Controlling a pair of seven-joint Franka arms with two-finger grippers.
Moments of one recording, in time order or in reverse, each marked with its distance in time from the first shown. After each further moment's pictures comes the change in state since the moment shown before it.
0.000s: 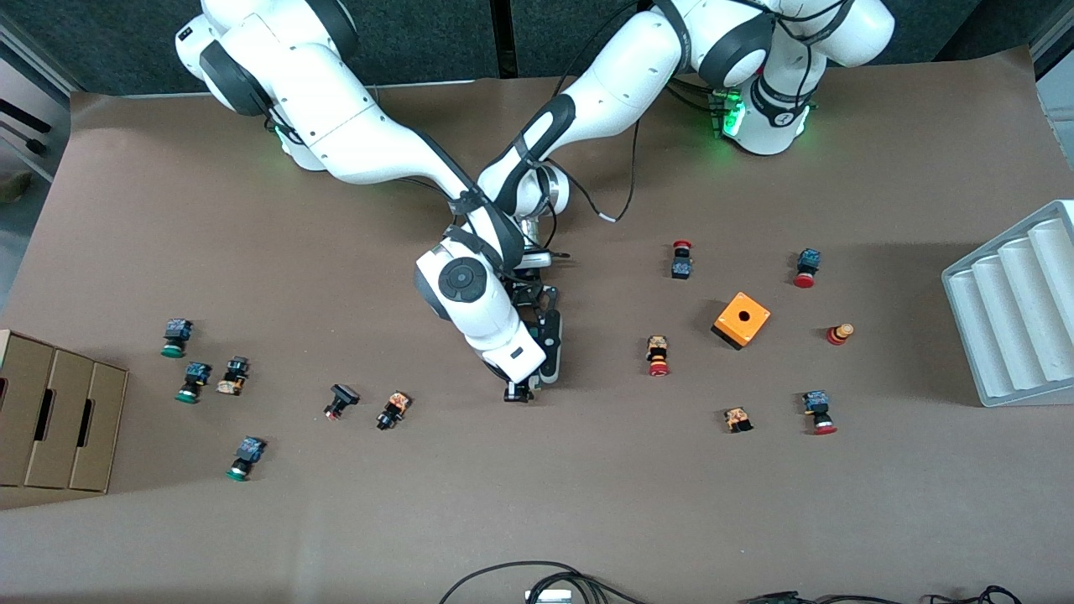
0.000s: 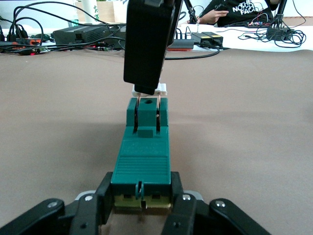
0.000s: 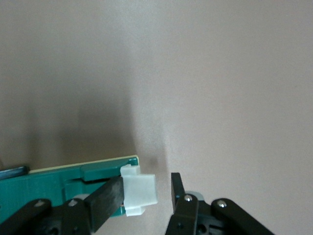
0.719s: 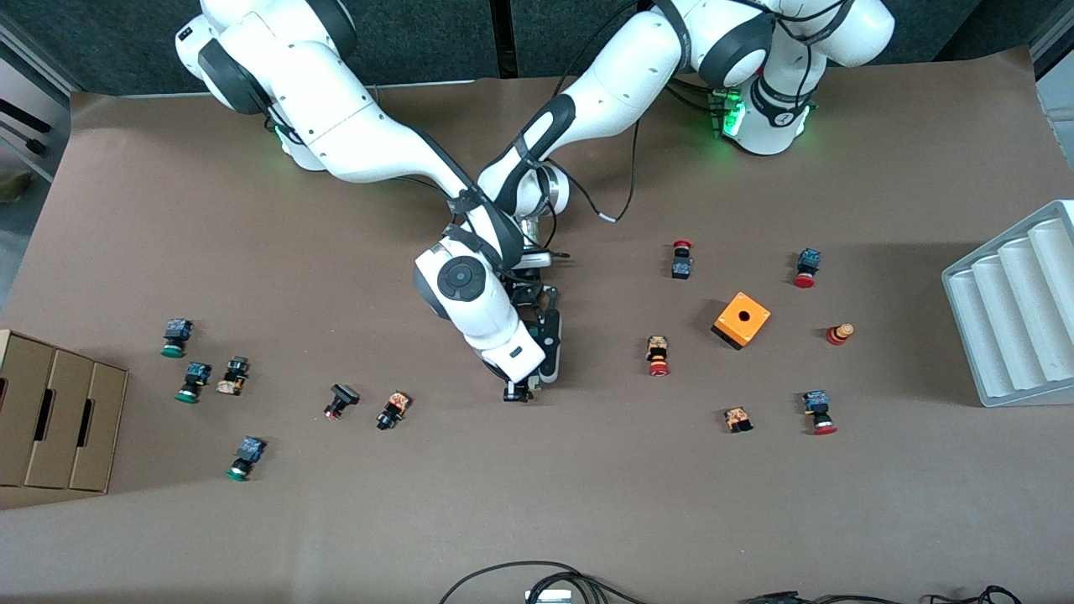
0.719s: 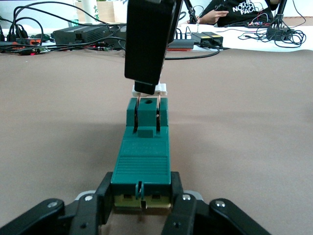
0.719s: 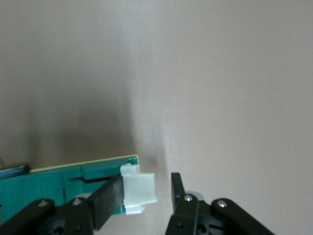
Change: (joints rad) left arm 0.000 0.000 0.000 0.000 0.000 0.000 0.000; right arm 0.000 -0.003 0.000 -0.003 0.000 0.000 0.000
